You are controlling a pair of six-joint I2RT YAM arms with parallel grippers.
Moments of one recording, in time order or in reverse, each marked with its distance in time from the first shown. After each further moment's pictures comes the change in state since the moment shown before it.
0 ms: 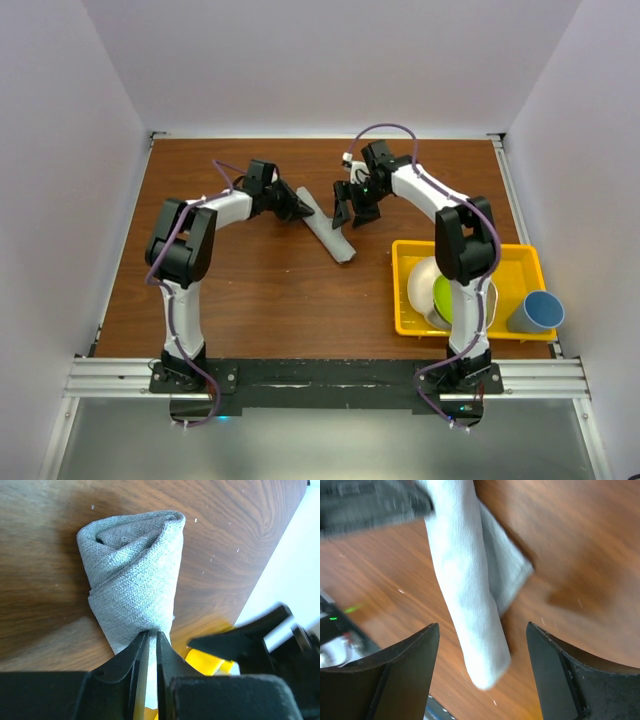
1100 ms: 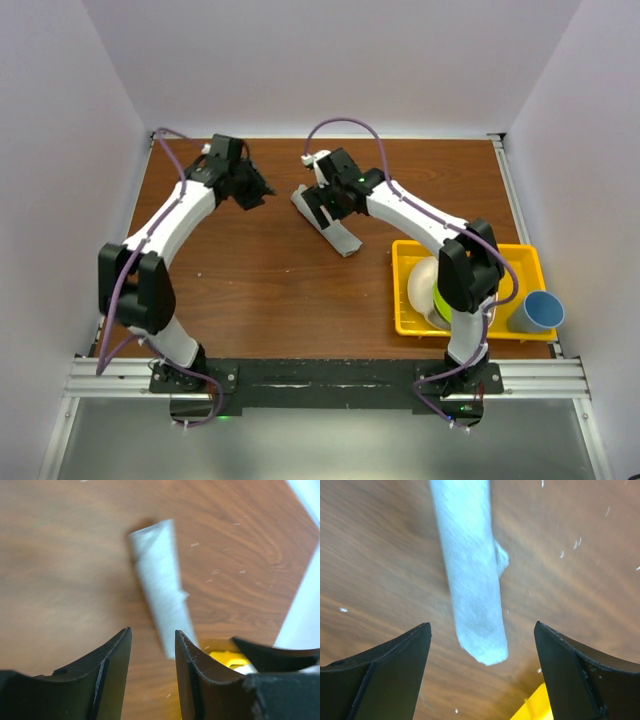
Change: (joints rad) left arm 0.030 -0.328 0.154 -0.508 -0.336 0.207; right arm 0.254 -0.234 -0.106 0.099 0.621 -0.135
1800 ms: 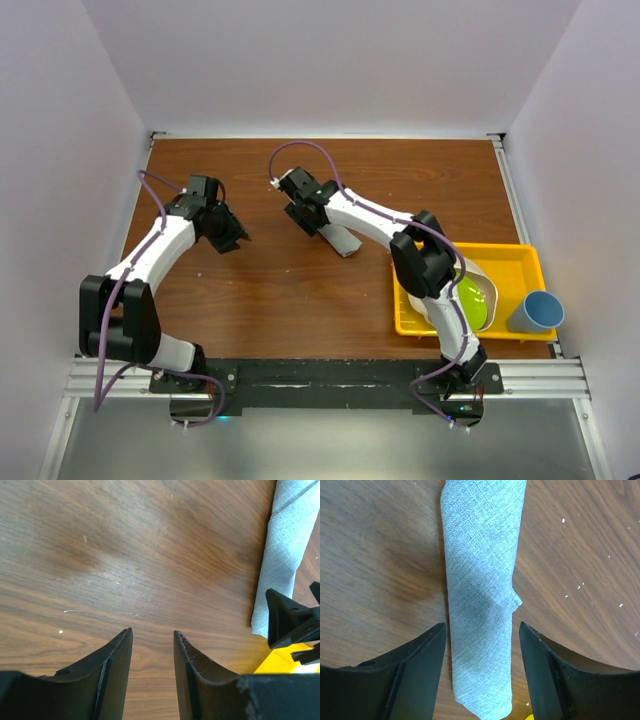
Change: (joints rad) left arm 0.153 -0.290 -0.466 -0.056 0.016 0.086; right arm 0.146 0.318 0.249 -0.025 0.290 -0.142
